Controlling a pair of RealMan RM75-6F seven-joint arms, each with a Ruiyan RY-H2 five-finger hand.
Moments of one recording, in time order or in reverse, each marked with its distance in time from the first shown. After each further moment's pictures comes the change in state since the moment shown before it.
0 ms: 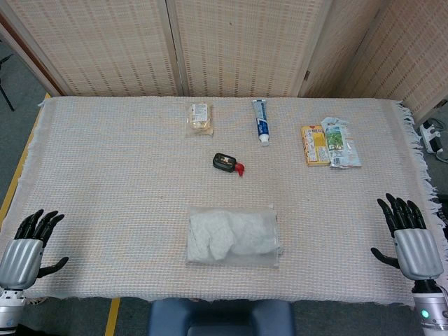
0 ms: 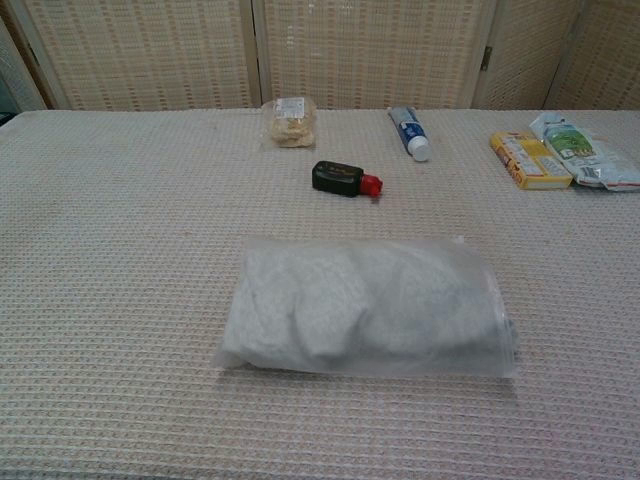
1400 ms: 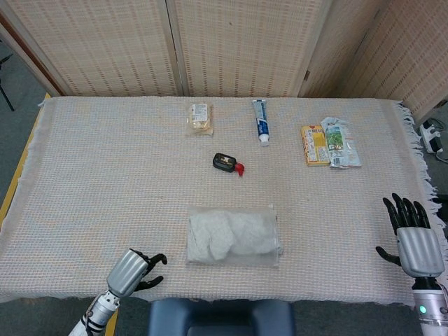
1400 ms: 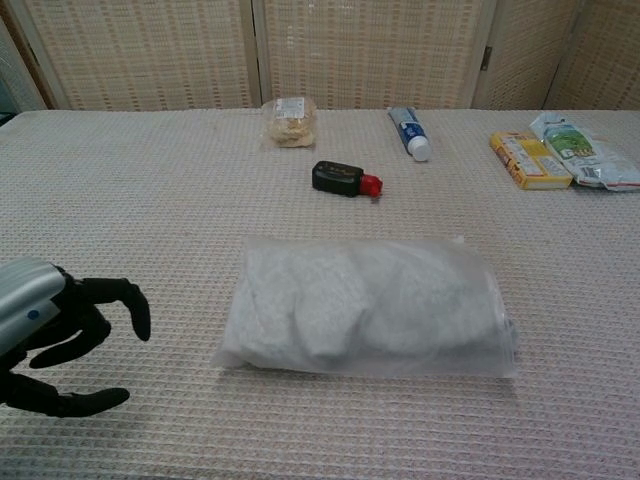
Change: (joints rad) left arm -0.160 -0.554 0.096 0.400 0.349 0.000 -0.123; right arm 0.002 -0.020 0.022 0.000 0.085 -0.035 -0.087
